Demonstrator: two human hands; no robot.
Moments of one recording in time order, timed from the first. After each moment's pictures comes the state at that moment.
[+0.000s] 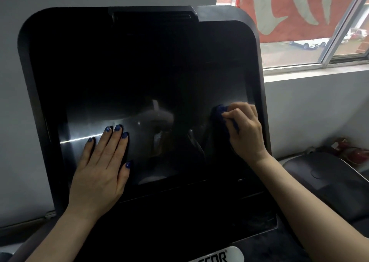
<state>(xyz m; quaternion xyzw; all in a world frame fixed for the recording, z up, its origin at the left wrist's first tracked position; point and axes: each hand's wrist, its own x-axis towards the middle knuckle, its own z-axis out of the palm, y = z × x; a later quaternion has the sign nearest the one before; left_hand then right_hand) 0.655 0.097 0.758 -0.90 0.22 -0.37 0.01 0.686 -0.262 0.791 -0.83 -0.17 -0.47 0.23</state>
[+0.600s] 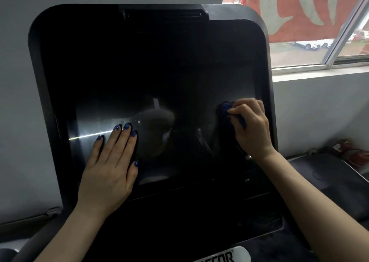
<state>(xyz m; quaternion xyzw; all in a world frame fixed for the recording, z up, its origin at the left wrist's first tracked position) 0.655 0.097 0.756 -0.90 0.22 -0.37 0.00 0.687 -0.252 0.804 -0.83 -0.17 -0.48 0.23</state>
